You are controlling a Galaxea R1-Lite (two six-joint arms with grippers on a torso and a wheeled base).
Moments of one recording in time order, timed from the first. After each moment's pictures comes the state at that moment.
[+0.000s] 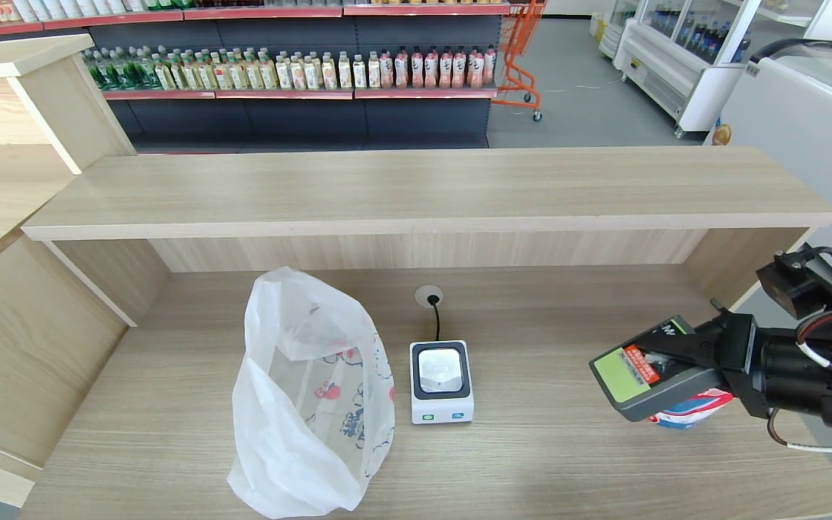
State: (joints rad) left arm 0.00 0.00 0.00 0.00 0.01 0.00; right arm 0.17 1.36 -0.59 -0.31 0.44 0.66
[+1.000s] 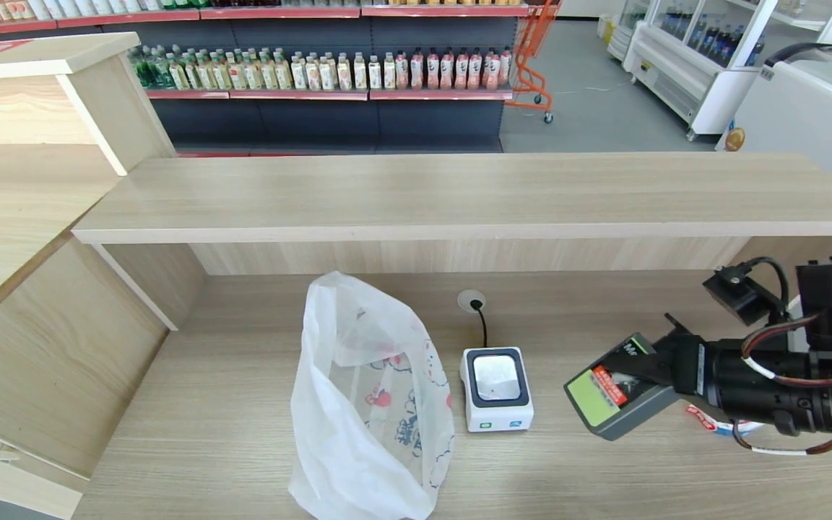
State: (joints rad) left arm 0.00 0.00 0.00 0.00 0.01 0.00; right arm 0.26 1.45 -0.60 -0.32 0.39 0.53
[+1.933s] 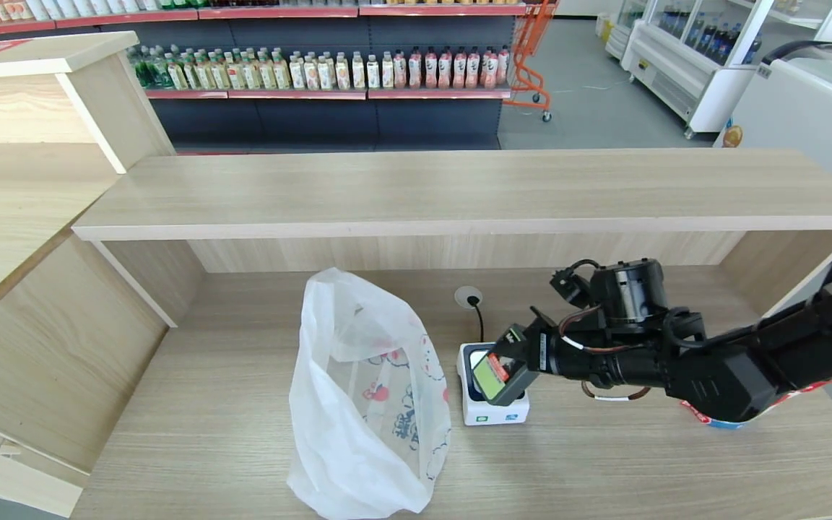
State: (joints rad) left arm 0.00 0.00 0.00 0.00 0.01 0.00; right arm 0.42 1.96 -0.89 -0.54 0.33 0.42
